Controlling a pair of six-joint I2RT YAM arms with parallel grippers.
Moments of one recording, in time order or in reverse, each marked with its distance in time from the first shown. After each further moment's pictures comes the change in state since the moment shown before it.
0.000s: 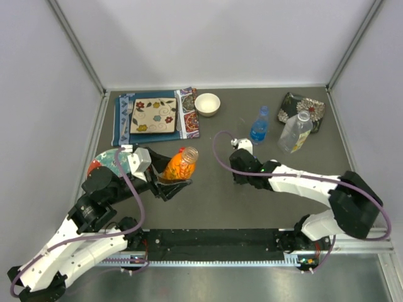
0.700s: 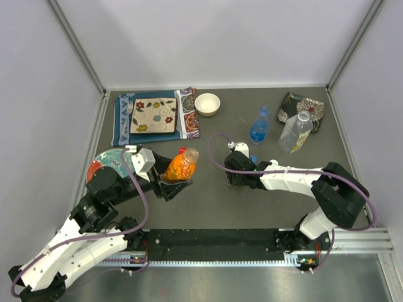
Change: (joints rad) left arm 0.000 -0.012 -0.034 -0.030 -0.041 0.010; right arm 0.000 0.165 -0.006 0.083 -0.029 0.058
